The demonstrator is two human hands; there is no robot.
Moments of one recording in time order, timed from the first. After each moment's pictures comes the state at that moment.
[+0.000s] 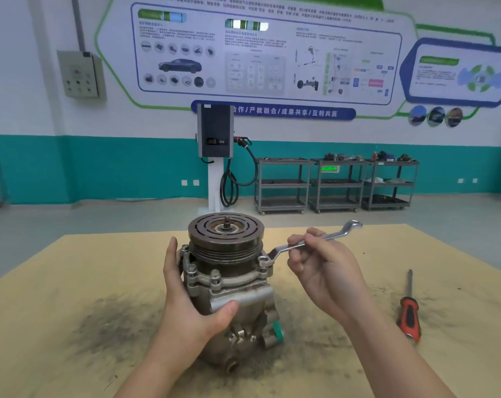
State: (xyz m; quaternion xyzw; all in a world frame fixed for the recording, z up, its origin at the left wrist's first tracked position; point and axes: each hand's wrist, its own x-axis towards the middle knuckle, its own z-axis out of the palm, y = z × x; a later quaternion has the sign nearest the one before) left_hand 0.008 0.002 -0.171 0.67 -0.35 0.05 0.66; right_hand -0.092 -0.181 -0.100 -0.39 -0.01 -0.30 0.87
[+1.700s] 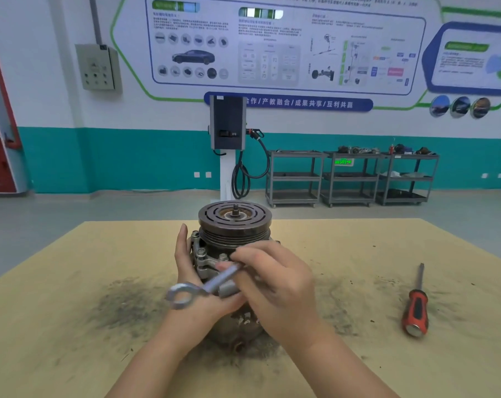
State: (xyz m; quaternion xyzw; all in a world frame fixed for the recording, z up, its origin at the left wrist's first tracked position) left_hand 0.018 0.000 -0.176 0.64 -0.36 0.02 0.67; right_hand -0.082 -0.113 -0.127 -0.74 -0.18 -0.61 0.21
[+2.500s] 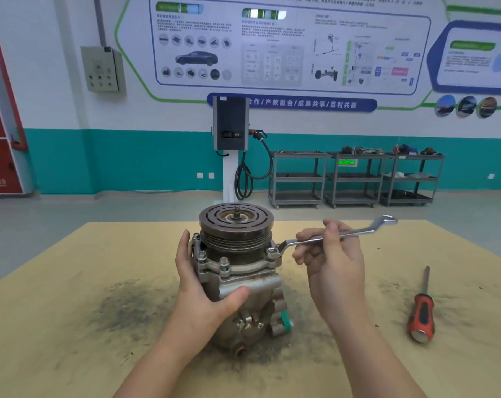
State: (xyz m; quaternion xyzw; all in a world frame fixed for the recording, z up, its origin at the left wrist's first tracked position) left_hand -0.002 0.002 -0.167 0.66 -0.33 0.05 0.67; right_hand -0.093 -0.153 -0.110 -0.47 -0.01 -0.49 0.73
